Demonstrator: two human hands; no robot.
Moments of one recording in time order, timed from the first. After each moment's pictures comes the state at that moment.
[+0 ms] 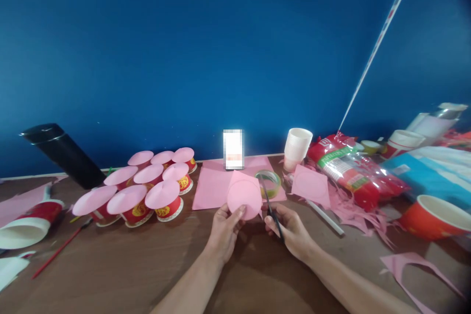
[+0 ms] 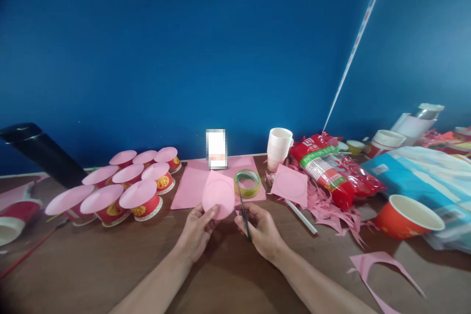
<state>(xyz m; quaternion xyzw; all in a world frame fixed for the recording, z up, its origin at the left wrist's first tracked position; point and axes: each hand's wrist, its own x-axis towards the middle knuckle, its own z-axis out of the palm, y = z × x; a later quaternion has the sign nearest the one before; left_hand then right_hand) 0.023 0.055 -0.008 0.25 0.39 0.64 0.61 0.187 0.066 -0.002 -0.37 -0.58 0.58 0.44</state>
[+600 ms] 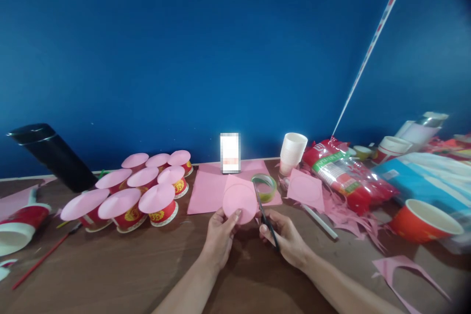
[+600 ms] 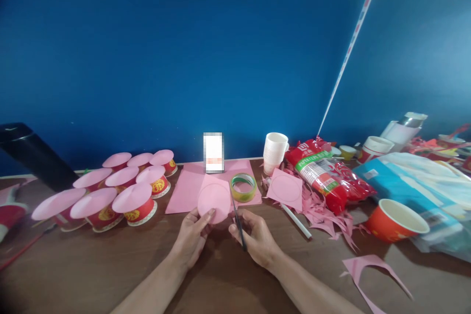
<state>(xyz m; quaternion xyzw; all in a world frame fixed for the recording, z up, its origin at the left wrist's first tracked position) 0.025 0.056 -0.009 0.26 0.37 0.66 0.61 0.188 0.063 -0.001 -0.34 -0.63 0.56 0.41</state>
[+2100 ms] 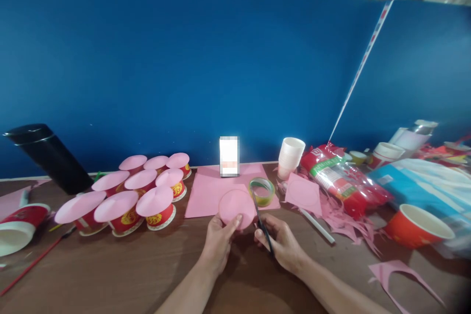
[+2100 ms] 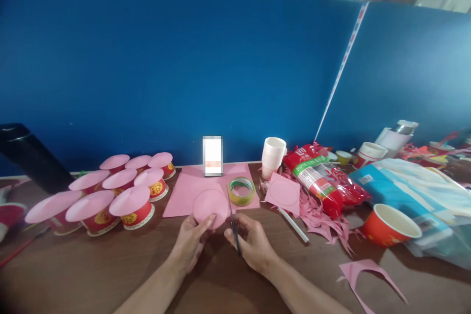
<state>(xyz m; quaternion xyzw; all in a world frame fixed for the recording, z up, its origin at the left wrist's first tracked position) 0.027 0.054 -0.003 0.27 0.41 0.64 0.59 0.183 0.063 -0.002 -0.35 -0.65 0.54 0.41</state>
